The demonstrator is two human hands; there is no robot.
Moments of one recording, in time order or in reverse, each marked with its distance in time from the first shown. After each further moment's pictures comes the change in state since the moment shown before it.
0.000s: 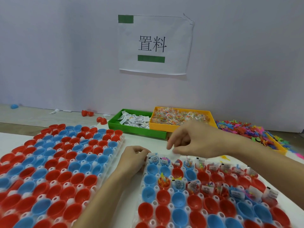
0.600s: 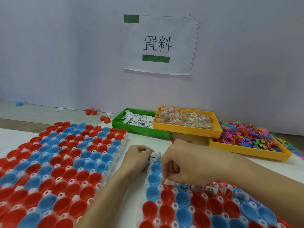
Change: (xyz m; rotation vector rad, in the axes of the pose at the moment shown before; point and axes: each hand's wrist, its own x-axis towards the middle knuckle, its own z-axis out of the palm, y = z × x) left_hand 0.005 -0.003 0.001 0.032 0.015 0.033; right_hand -0.009 -0.043 0.035 -0.285 -0.200 -0.059
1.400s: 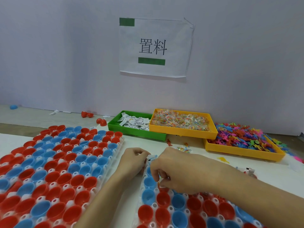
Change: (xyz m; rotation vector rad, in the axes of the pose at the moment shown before) left_hand -0.002 0.001 -0.002 0.037 -0.027 0.007; right_hand 0.002 -0.010 0.010 -0.102 -0.006 -0.015
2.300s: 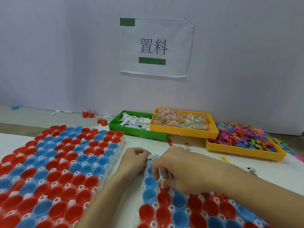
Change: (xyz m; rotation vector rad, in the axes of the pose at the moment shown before) left_hand 0.000 0.001 0.000 0.020 -0.004 -0.011; right_hand -0.005 0.008 0.003 0.019 0.051 -0.013
